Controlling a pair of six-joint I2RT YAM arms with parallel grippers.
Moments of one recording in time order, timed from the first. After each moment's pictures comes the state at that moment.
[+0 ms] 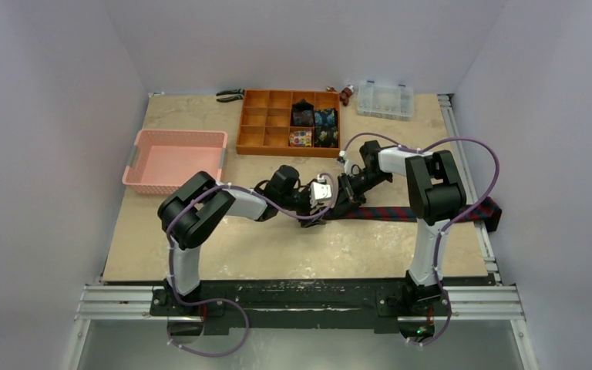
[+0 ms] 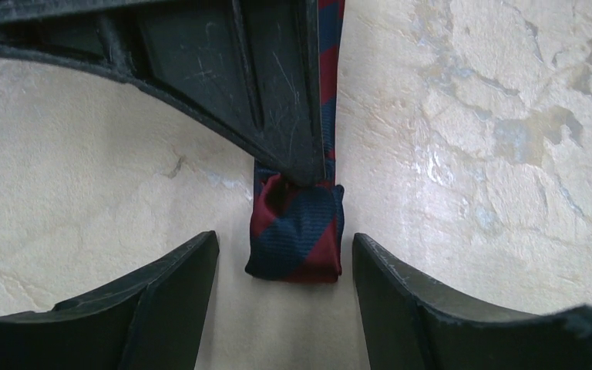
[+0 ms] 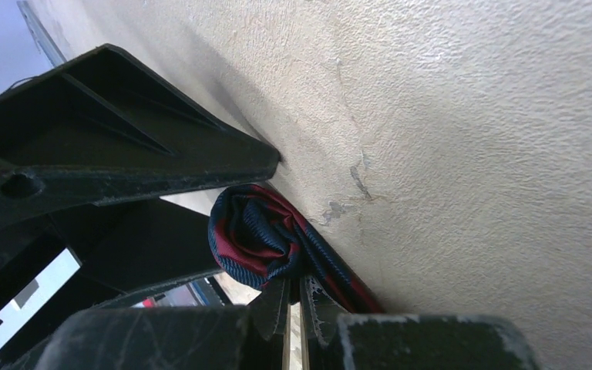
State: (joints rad) left arm -0.74 1.93 0.90 0.43 0.62 0.40; right arm 0.23 2.04 1.22 -0.76 -0.83 -0.07
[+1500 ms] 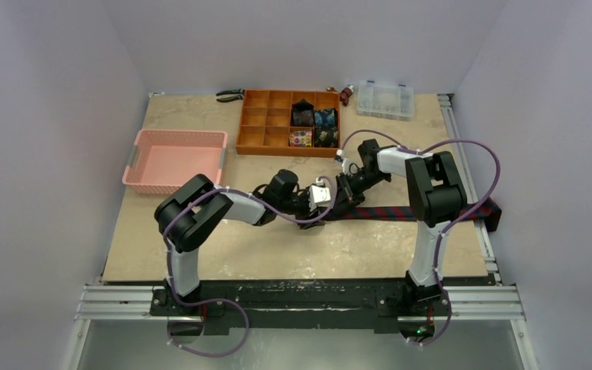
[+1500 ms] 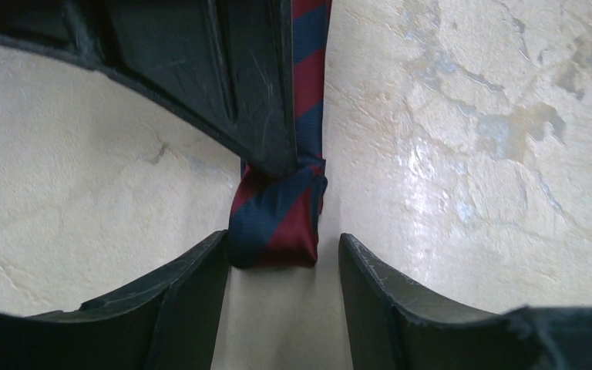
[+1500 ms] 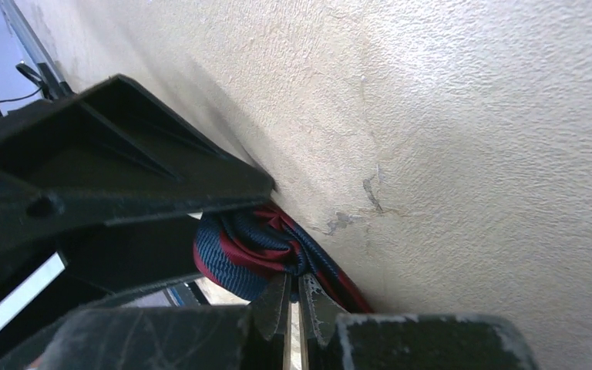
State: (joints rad) left arm -0.77 1.92 0.88 0.44 0.57 0.38; right arm 0.25 2.02 1.21 -0.73 -0.80 -0.12
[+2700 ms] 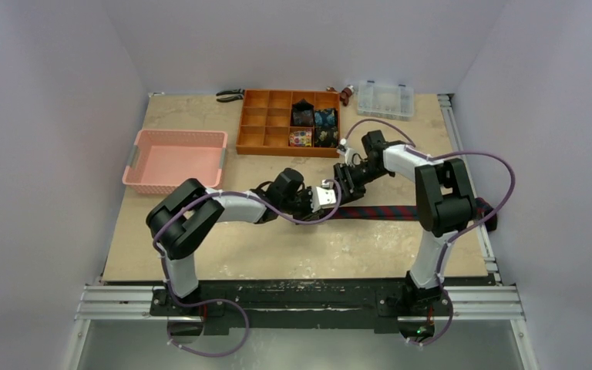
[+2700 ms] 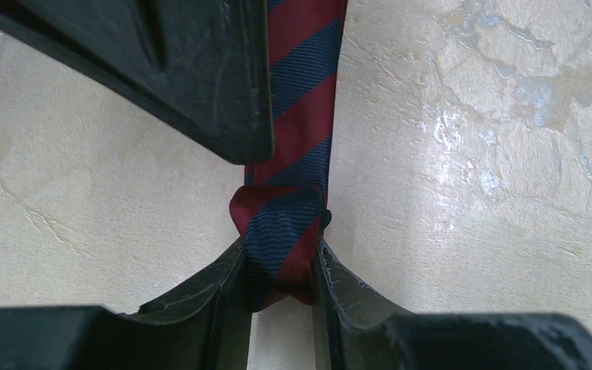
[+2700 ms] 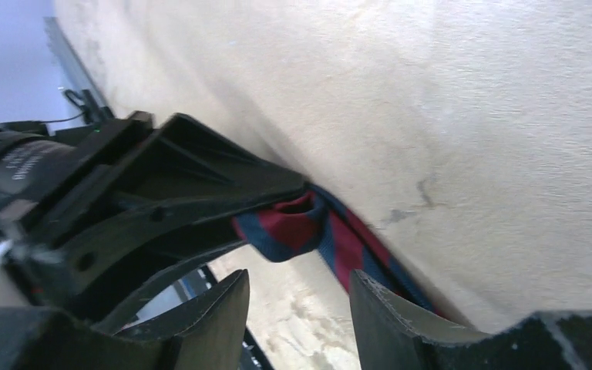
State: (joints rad) left arm -0.79 1.84 0.89 0.24 0.41 0.46; right arm 0.25 1.92 1.22 -0.71 -0.82 -0.07
